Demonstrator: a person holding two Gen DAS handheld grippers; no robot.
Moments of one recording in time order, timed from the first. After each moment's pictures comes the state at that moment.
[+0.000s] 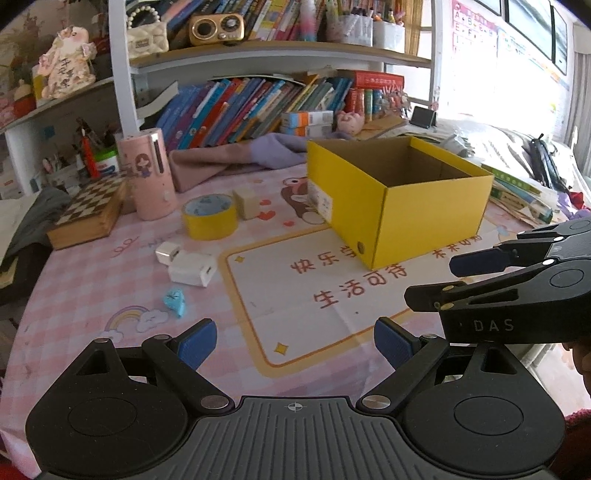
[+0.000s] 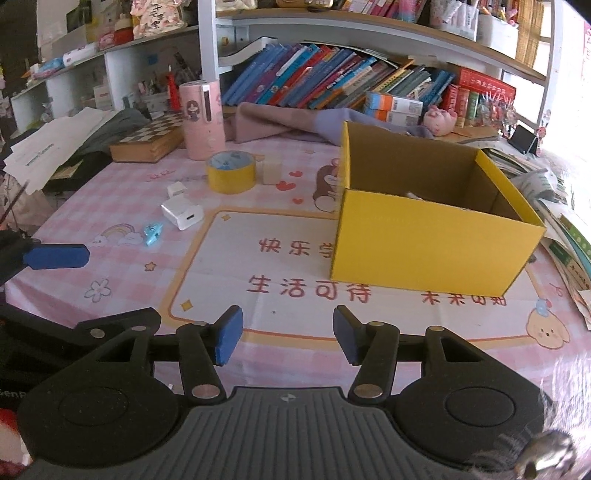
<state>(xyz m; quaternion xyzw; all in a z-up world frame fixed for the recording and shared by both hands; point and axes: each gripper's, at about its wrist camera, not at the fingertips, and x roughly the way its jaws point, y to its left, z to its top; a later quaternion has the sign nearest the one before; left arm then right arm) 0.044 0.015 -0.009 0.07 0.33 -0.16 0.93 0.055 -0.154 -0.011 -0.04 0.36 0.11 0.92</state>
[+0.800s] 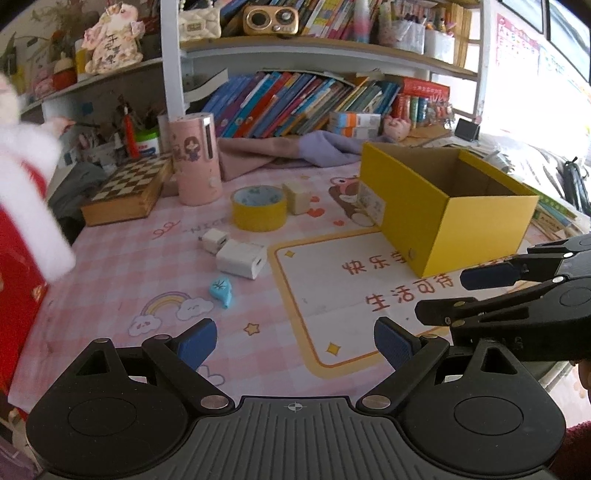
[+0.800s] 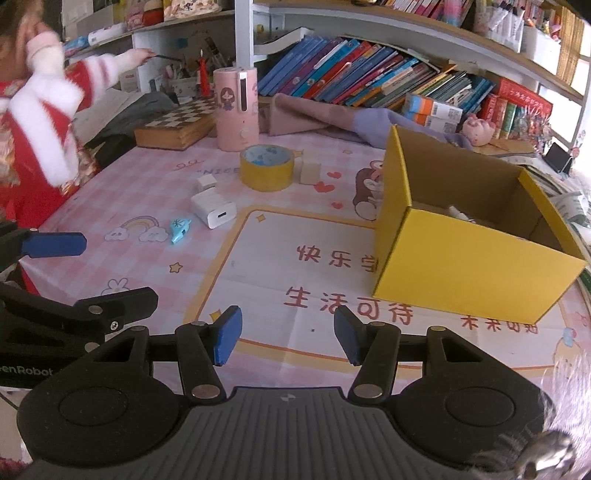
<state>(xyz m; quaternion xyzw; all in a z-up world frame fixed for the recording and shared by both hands) 0.061 0.050 -0.014 0.04 0.34 -0.10 0.94 0.084 -0.121 -0.019 -0.07 0.37 0.16 0.91</state>
